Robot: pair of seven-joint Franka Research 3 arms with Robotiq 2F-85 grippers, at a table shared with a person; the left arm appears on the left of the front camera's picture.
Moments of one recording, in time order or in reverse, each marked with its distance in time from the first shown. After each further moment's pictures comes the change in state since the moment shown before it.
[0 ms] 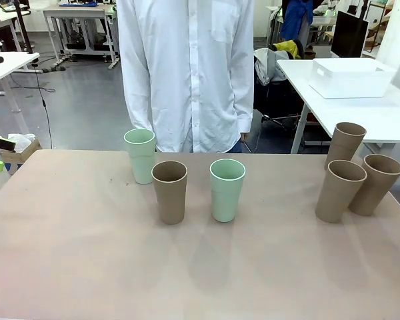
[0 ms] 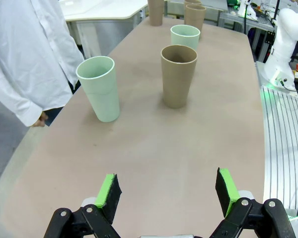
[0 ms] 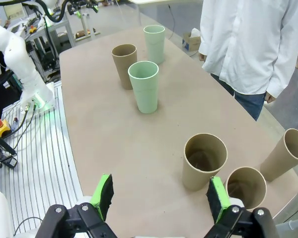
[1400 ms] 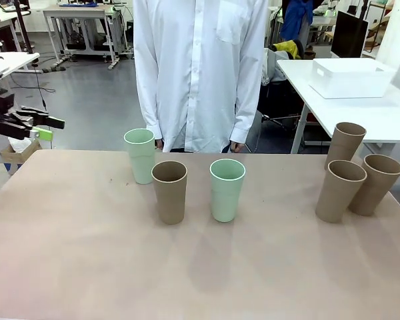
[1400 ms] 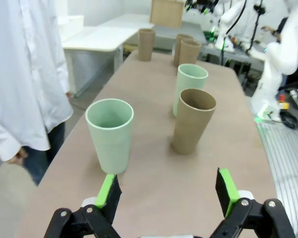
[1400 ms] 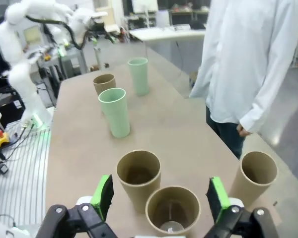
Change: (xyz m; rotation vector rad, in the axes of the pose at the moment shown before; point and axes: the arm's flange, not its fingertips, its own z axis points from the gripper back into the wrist) left arm 0.022 0.118 -0.081 -0.196 -0.177 0.034; right arm -0.052 -0.171 -0.011 0.126 -0.240 0.029
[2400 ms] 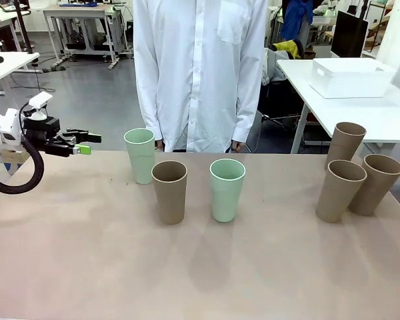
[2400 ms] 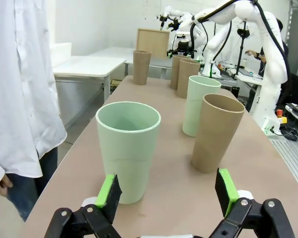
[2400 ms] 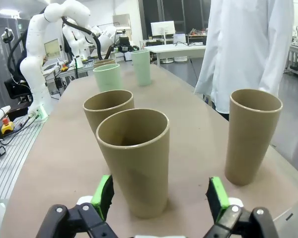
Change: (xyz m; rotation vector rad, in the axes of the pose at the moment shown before) left arm -0.074 0.080 -0.080 -0.104 -0.190 -0.034; right arm -0.161 -0.079 -0.013 0.093 -0.126 -0.016
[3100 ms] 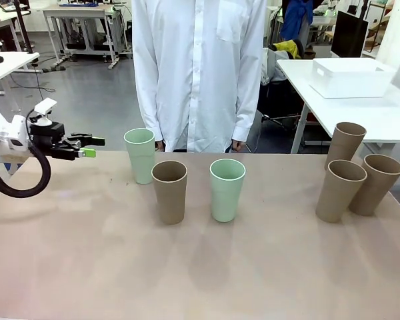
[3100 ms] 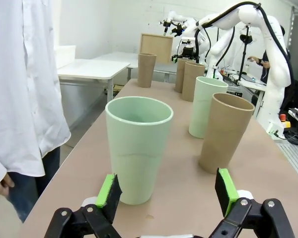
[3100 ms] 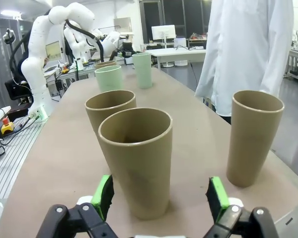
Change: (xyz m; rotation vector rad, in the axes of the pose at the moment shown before) left arm -0.023 0.016 -0.010 0.006 -0.040 0.009; right arm -0.014 0.002 -0.006 0.011 -0.031 0.014
